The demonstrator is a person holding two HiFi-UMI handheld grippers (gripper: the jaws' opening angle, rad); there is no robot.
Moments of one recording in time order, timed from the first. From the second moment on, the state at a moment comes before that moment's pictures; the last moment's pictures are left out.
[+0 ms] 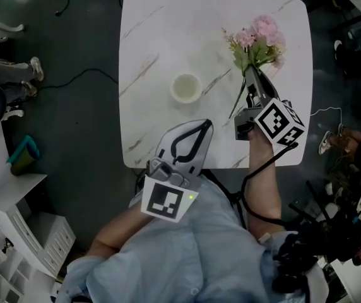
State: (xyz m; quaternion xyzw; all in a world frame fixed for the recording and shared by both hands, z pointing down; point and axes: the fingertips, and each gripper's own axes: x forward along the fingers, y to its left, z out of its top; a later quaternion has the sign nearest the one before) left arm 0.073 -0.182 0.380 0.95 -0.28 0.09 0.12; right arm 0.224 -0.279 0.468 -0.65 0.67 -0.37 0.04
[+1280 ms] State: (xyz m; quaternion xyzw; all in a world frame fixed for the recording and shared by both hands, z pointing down) left arm -0.023 -0.182 0.314 0.87 -0.48 0.01 0.06; right arm 0.098 -0.327 0.256 -0.48 0.84 -0.18 0.17
